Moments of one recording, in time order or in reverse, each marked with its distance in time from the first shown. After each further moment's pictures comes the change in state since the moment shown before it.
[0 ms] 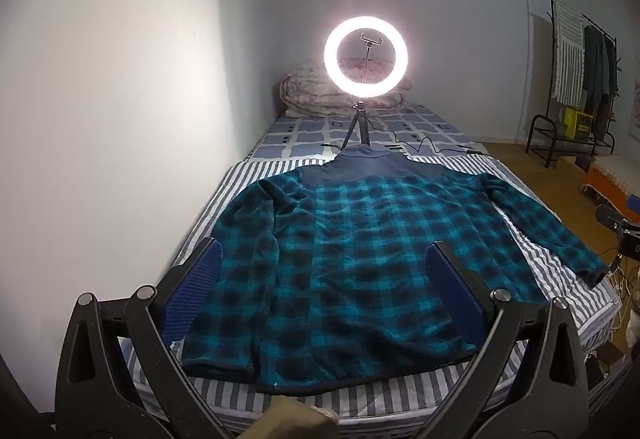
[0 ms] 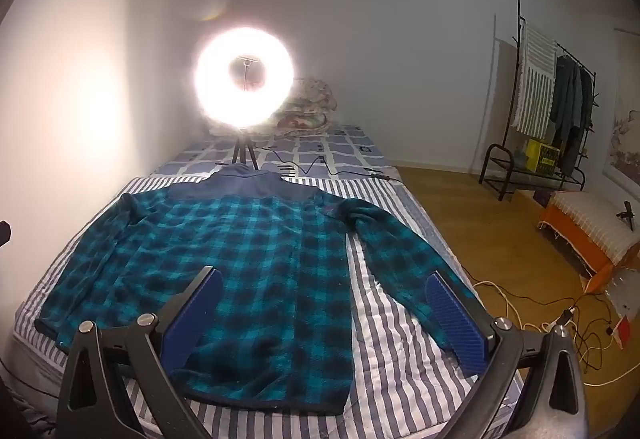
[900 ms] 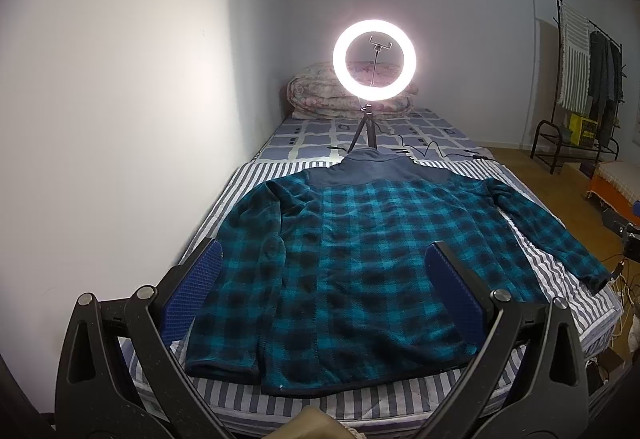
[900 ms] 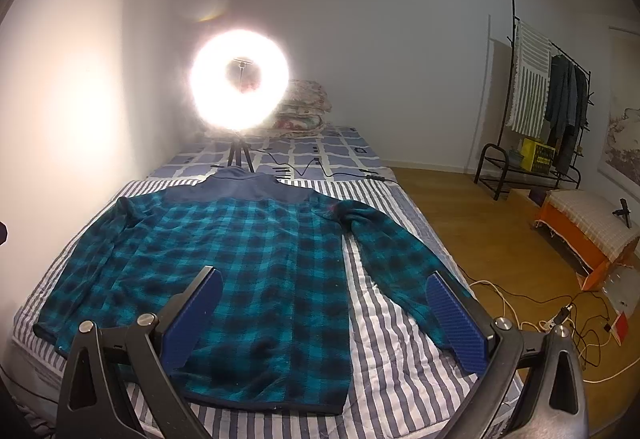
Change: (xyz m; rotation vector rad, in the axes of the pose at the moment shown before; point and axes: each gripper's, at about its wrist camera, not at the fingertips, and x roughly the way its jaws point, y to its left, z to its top) left arm -0.001 0.007 0.006 -0.003 -0.010 0.026; right arm -0.001 0.000 0.000 0.008 -0.005 -0.022
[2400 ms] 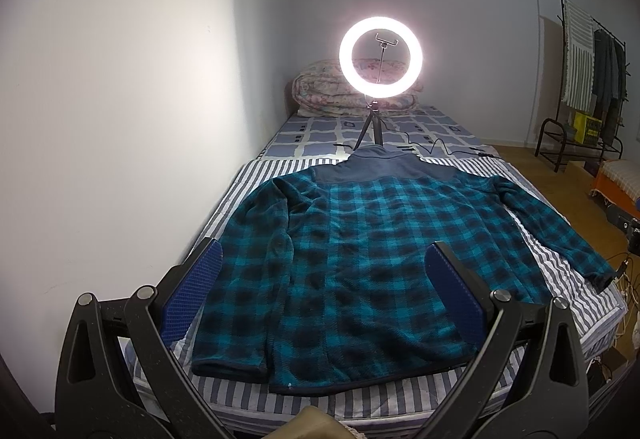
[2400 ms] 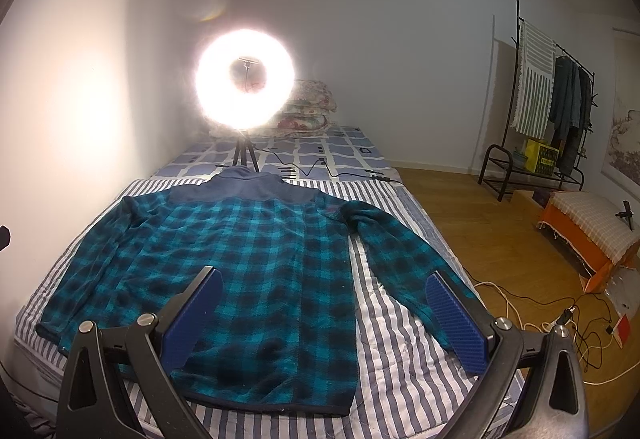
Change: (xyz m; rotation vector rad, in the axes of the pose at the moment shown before) left arm 0.007 0.011 -0.014 0.000 0.002 0.007; right arm -0.001 0.005 0.003 0.001 0.004 0.003
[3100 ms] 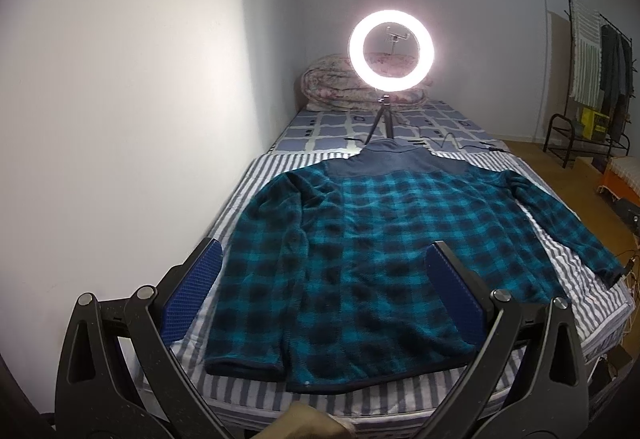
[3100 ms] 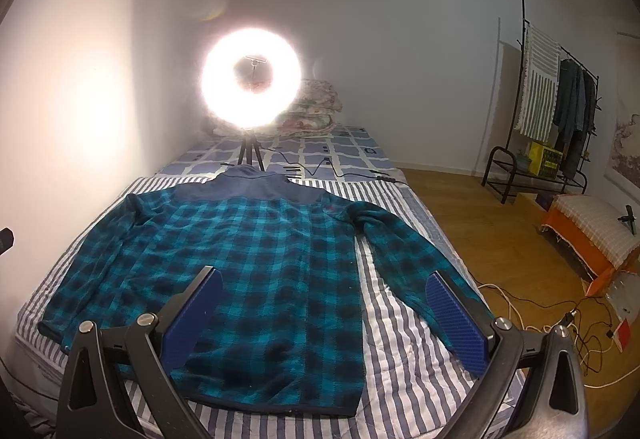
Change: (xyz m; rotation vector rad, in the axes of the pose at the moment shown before) left arm 0.007 0.015 0.002 0.006 0.029 0.044; right arm 0.001 0.012 0.003 -0.008 0.004 0.011
